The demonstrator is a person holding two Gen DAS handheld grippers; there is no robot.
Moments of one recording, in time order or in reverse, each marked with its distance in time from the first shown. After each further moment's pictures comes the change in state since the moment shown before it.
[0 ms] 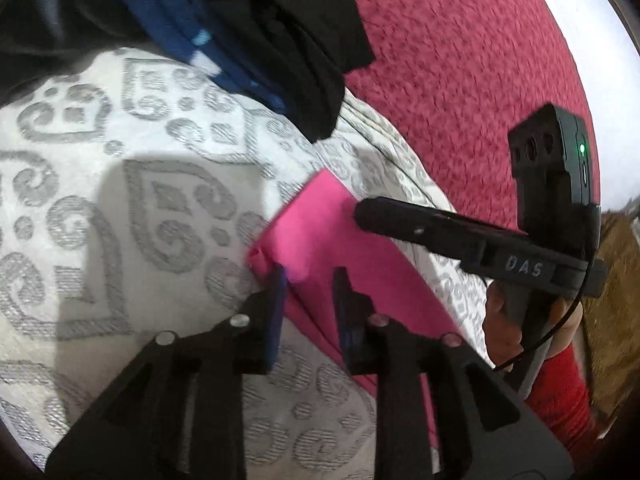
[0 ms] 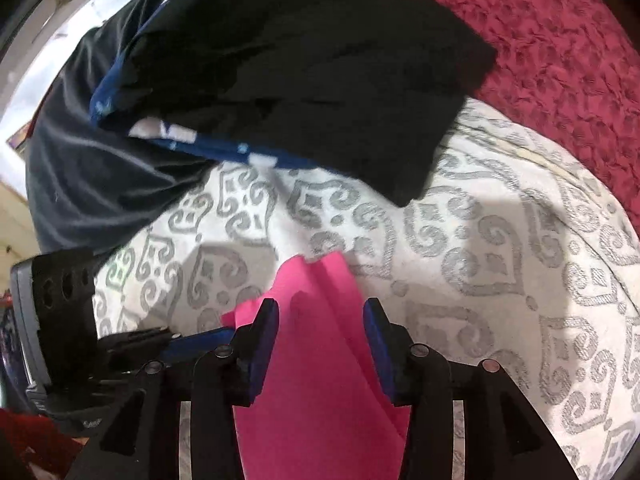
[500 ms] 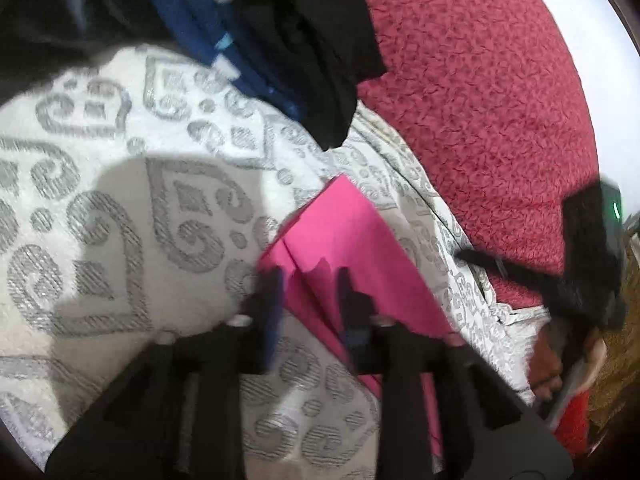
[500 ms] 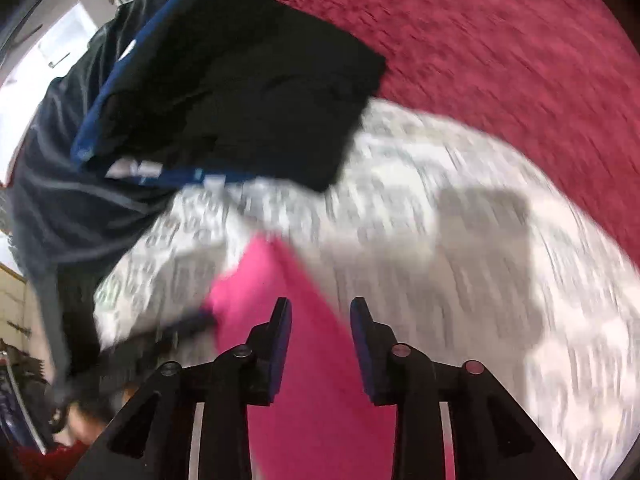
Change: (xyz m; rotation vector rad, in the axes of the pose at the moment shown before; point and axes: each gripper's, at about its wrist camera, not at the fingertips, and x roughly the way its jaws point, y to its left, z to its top) left arm -0.010 0.009 -0.004 -0.027 -0.040 0.014; right arm -0.075 -0.020 -0.044 0.212 -0.038 -0.127
